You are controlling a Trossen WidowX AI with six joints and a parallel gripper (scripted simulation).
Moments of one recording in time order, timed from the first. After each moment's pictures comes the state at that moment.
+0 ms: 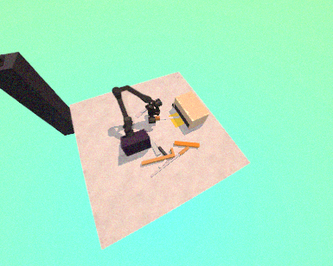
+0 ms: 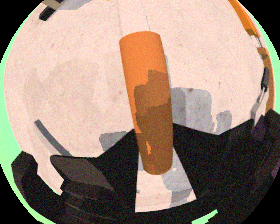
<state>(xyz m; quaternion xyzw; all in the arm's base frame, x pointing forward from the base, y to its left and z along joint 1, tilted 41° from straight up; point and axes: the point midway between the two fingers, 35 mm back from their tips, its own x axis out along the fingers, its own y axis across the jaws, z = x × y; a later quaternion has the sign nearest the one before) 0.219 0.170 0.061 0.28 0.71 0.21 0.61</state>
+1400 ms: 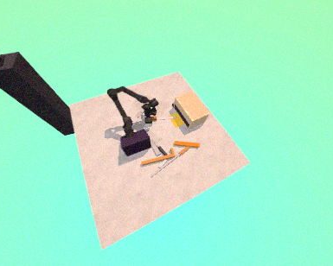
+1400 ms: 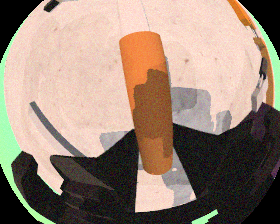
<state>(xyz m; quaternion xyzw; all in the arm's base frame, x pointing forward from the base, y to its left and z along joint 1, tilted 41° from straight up) 0.188 0.171 0.068 0.28 0.71 0.21 0.61</state>
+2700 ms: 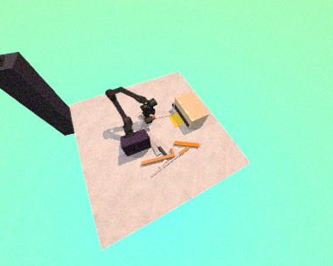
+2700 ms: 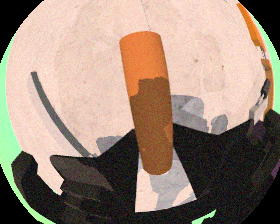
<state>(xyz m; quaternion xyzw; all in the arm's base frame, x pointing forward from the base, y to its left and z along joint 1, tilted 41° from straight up) 0.177 0.170 0.070 0.22 0.68 0.28 0.64</state>
